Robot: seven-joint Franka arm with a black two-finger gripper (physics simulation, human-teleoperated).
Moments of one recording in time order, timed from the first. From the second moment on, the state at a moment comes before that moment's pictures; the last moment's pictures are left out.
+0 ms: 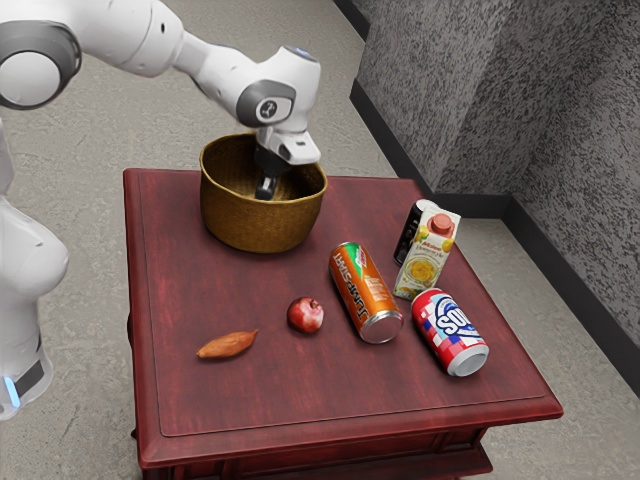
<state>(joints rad) 0.79 -0.16 -0.44 -2.22 -0.11 2.00 0.79</state>
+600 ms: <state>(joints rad) 0.38 -0.59 -0.27 -2.14 -0.15 1.71 0.85</state>
